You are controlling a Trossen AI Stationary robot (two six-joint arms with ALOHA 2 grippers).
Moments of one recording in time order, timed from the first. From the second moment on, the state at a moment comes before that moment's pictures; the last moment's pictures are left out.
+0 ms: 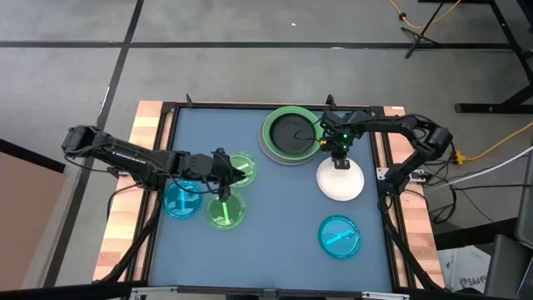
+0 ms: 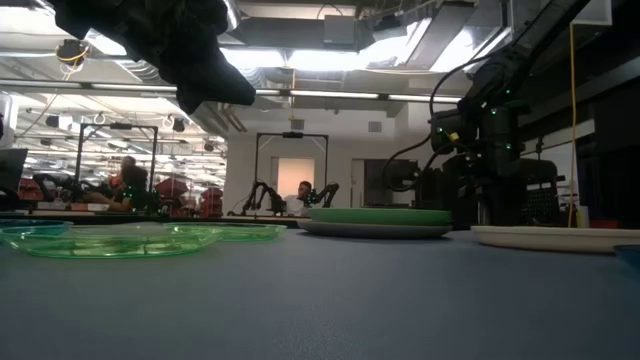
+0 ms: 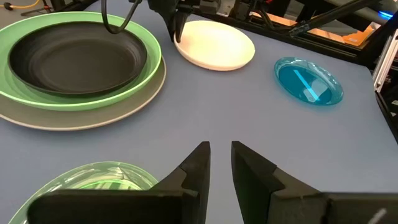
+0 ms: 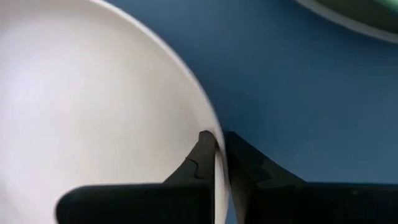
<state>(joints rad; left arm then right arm) -0.11 1.14 0.59 0.06 -0.25 -0.36 -0.65 1.60 0.82 -0.78 -0.19 -0.68</state>
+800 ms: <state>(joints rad) -0.11 1.14 0.59 0.06 -0.25 -0.36 -0.65 1.61 0.87 -0.92 -0.20 -0.68</state>
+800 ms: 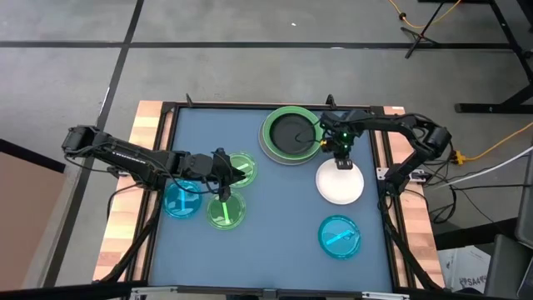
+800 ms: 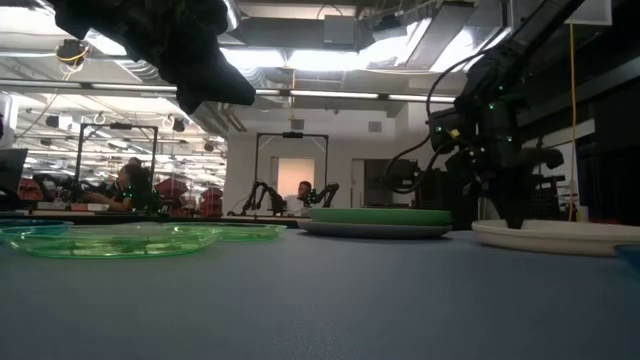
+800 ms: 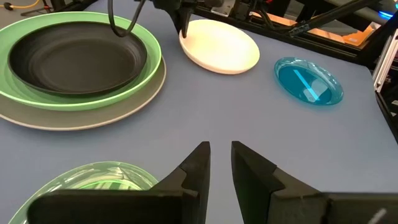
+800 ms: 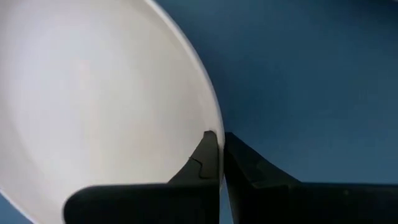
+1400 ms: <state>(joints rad) -0.11 1.14 0.59 0.06 -0.25 -0.36 -0.65 1.61 1.03 -1.11 -0.20 -0.69</state>
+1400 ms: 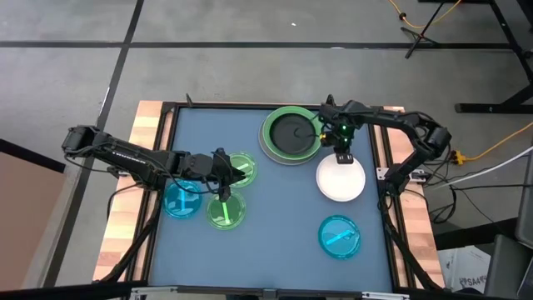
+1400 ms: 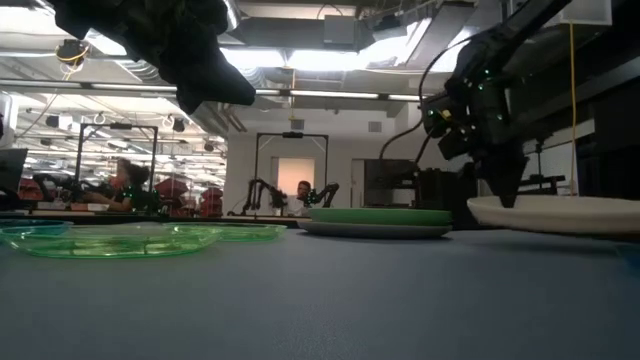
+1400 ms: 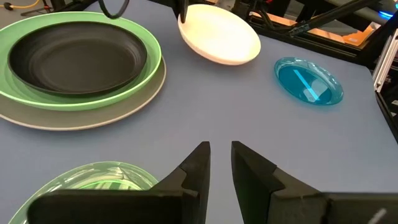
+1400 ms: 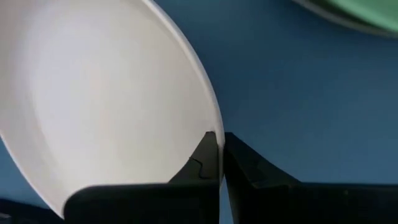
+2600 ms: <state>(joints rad) -0.12 1.14 0.59 0.06 -0.25 -0.36 -0.66 1.61 1.41 -0.80 -0.18 -0.31</state>
